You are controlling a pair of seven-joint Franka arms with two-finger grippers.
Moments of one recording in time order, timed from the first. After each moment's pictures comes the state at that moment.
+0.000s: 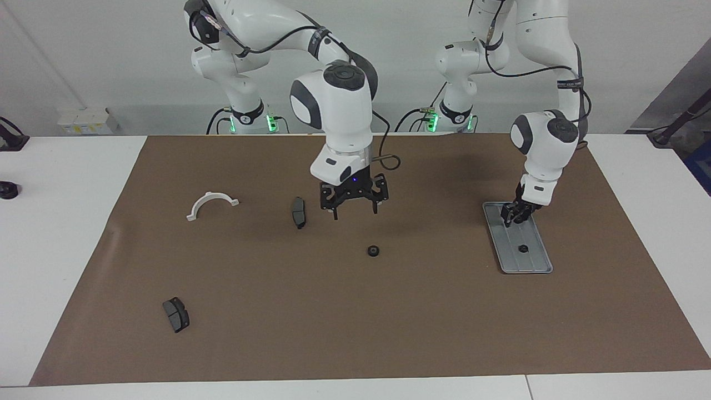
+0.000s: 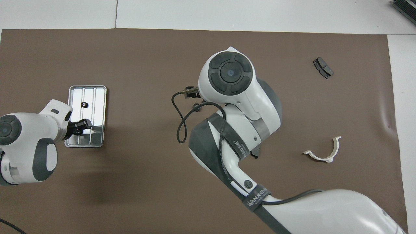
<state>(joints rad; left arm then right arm) 0.07 0.09 -0.01 -2.37 0.06 2.59 -0.28 0.38 0.49 0.25 -1.37 -0.19 2.03 0.55</state>
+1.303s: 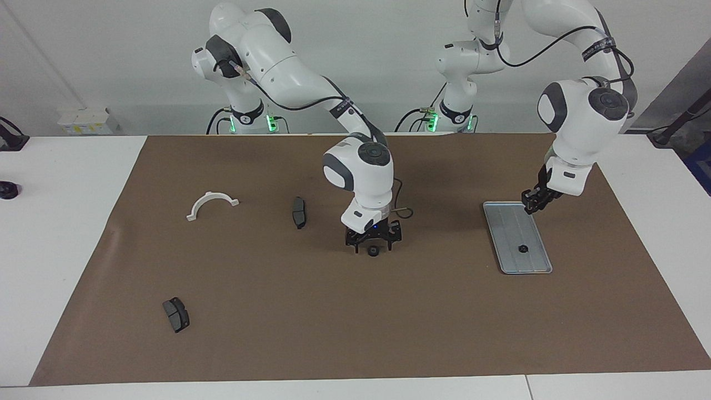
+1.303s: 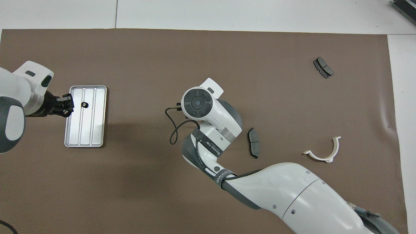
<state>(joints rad) 0.01 0.07 -0.03 -1.95 0.05 2.03 -0.30 0.44 0.70 0.24 -1.46 -0.31 2.29 0.76</state>
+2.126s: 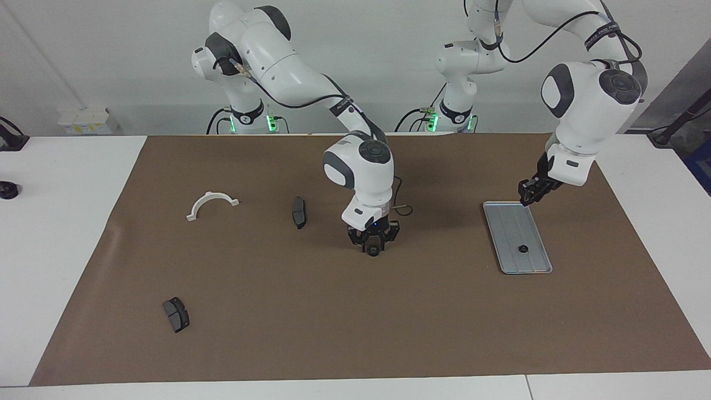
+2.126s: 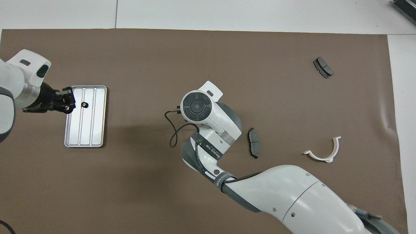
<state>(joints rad) 0.00 0.07 -0.05 -1.85 0.00 1.91 -0.31 0.44 0.69 0.24 -1.49 -0.31 2.31 0.76</state>
